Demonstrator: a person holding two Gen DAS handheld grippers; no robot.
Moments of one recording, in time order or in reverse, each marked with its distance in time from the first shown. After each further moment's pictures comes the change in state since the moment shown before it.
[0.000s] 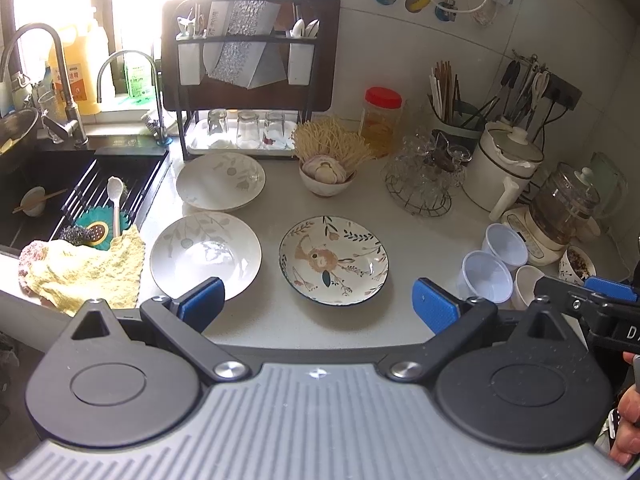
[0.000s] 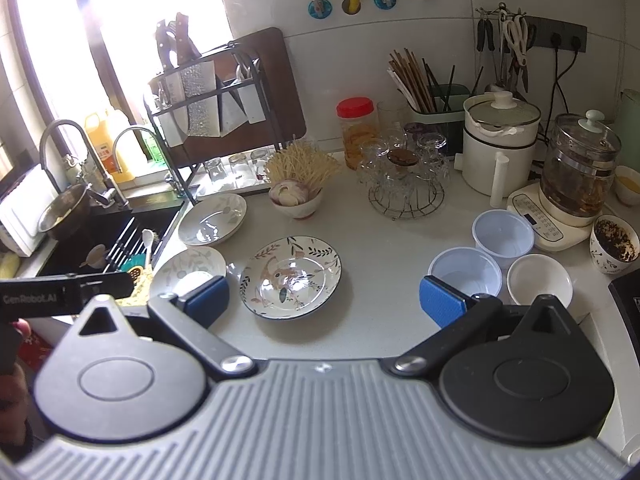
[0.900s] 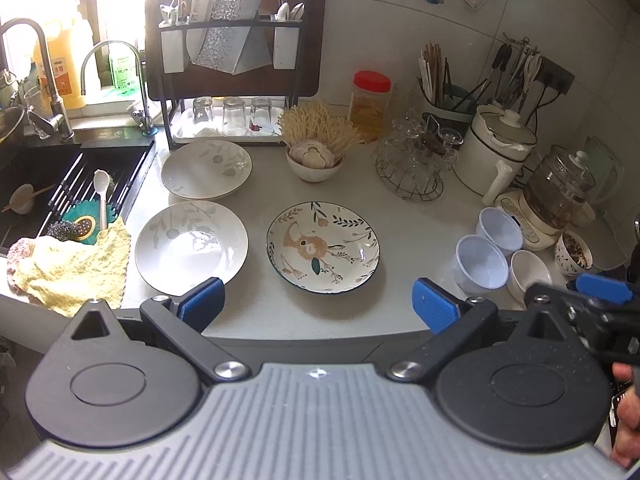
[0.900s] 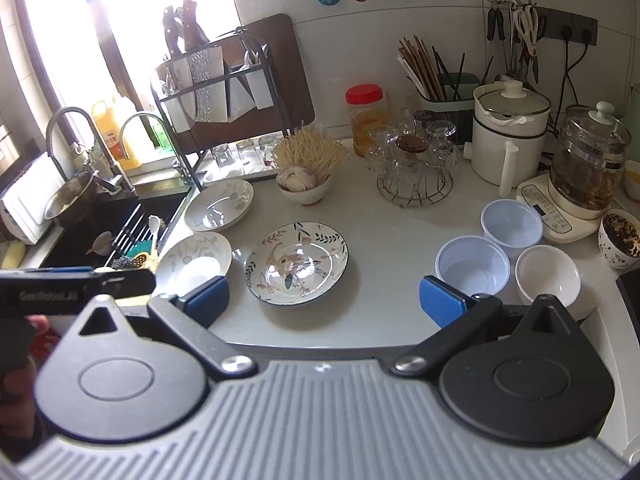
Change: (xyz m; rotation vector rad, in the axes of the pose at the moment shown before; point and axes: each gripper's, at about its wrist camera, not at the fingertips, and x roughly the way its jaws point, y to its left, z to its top) left arm 0.020 -0.006 -0.008 0.020 0.034 -0.026; right arm 0.003 0.001 -0.007 -0.008 0.048 0.033
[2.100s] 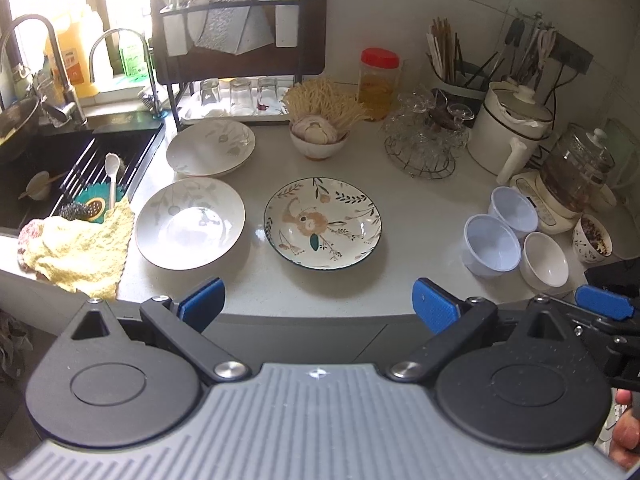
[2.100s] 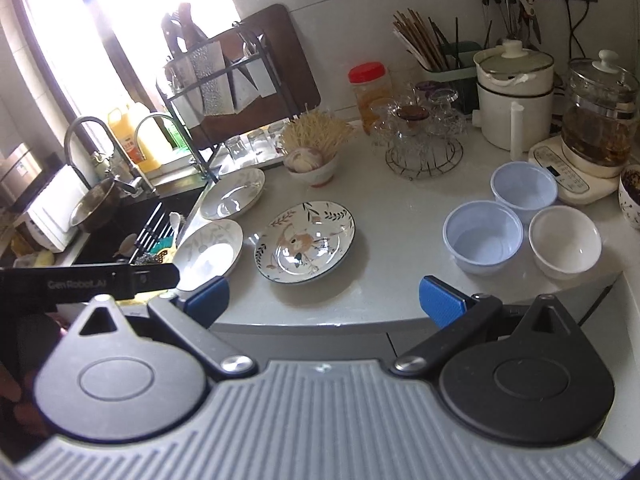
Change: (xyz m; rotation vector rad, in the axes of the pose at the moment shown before) left arm 0.013 -0.047 -0.021 0.012 0.041 0.089; right arm 0.005 -0.046 -0.024 0.064 0.007 0.115
